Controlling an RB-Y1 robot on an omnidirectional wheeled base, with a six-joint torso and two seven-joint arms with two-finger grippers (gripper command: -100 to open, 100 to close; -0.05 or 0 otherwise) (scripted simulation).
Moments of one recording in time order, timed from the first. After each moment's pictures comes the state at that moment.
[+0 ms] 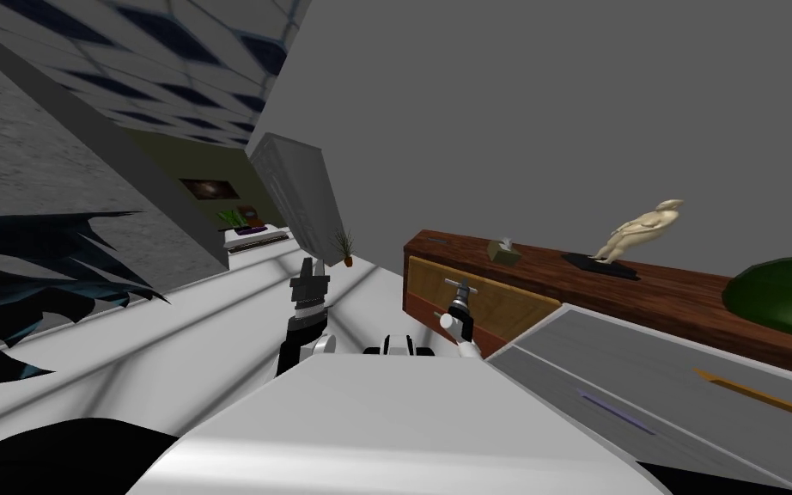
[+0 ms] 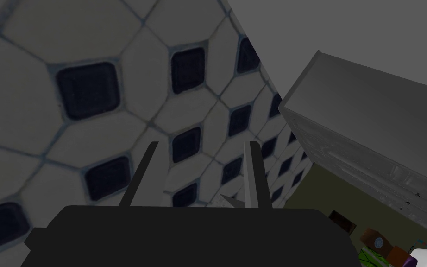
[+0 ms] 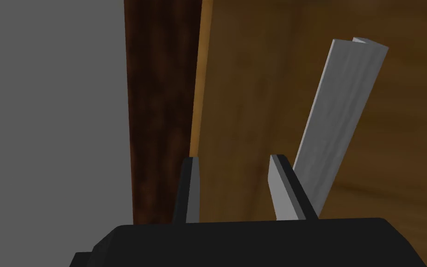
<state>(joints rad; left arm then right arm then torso) 0.54 -0.01 0.00 -2.24 0.04 -0.59 0.05 -0.06 -0.08 -0.03 -1.06 -0.85 -0.83 -2.32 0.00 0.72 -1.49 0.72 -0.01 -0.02</state>
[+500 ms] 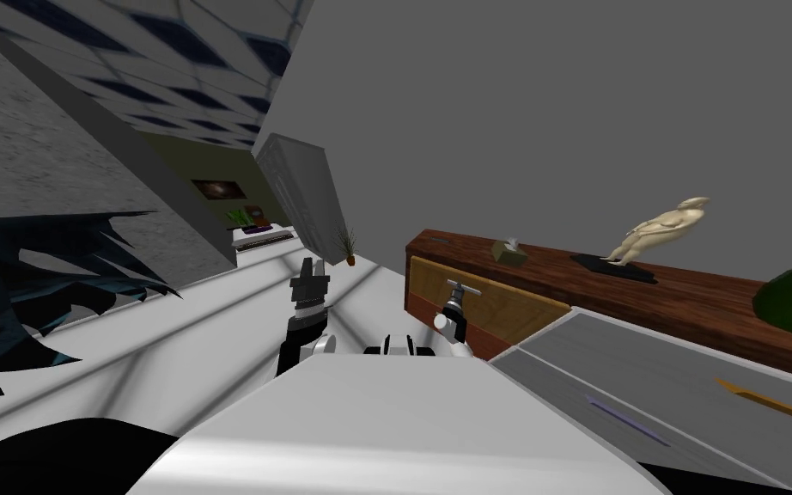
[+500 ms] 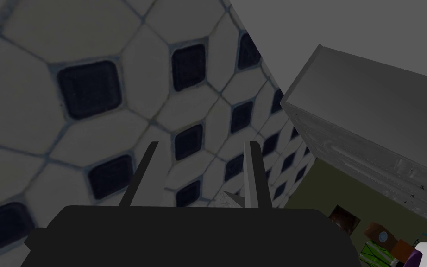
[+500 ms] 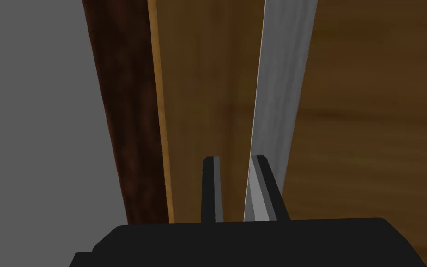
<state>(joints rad) 0.54 -0.01 0.00 -2.24 0.04 -0.59 0.05 -0.05 -0.01 -0.02 -1.06 -0.87 -0.82 -2.35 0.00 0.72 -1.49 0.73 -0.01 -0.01</state>
